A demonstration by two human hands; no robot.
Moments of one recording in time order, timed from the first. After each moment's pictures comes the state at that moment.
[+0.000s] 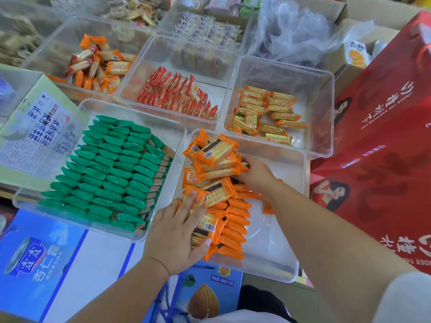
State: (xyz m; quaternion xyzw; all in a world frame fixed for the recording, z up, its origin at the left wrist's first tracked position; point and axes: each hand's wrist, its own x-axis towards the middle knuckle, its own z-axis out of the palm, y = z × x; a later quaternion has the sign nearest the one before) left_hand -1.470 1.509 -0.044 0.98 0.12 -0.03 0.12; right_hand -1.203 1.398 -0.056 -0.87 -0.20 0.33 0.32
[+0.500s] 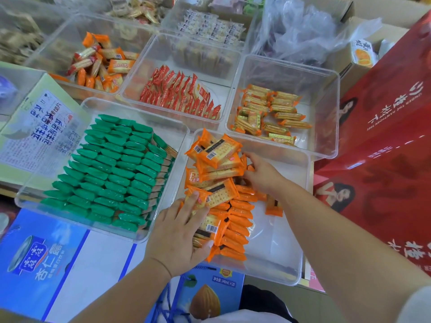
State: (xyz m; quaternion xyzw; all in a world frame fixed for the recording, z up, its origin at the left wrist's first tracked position) left_hand -1.471 1.509 -0.044 0.98 0.12 -0.03 0.13; right_hand -1.195 1.392 -0.050 -0.86 -0.22 0.35 0.31
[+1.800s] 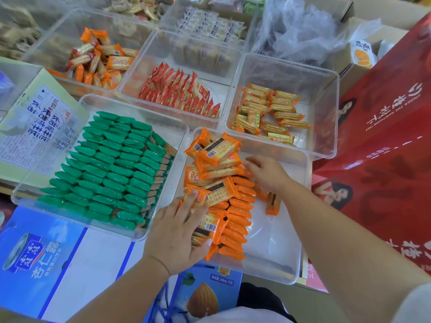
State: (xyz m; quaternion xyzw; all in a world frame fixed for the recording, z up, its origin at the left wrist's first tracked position) left_hand -1.471 1.509 -0.044 0.98 0.12 -0.02 0.13; right_hand -1.185 1.383 -0.051 -0.89 -0.25 0.29 0.26
